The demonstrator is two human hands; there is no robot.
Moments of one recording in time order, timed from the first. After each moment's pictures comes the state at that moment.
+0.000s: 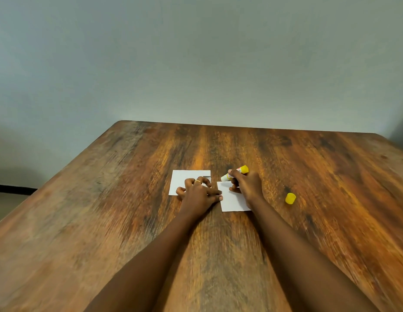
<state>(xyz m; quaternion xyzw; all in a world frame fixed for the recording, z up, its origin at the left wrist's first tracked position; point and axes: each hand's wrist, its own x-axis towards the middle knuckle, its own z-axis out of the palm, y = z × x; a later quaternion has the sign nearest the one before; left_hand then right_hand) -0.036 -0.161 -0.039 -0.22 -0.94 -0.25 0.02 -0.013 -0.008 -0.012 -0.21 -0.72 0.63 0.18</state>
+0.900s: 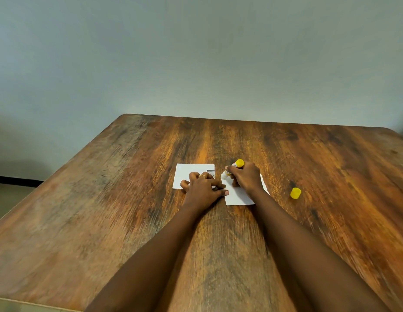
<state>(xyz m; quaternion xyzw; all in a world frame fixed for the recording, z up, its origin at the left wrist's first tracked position) -0.036 -0.159 -0.038 -0.20 -0.95 -0.25 -0.01 -0.027 -0.011 -0.013 -0.17 -0.83 0.50 0.16</state>
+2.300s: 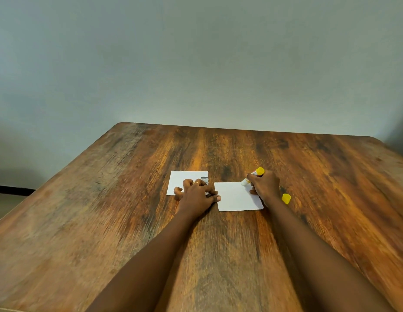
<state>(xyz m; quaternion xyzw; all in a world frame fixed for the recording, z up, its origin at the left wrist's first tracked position) -0.032 -0.157 -0.038 -0.19 -0.94 -0.28 -0.01 -0.003 0.043 -0.010 -0.26 -0.83 0.45 0.20</state>
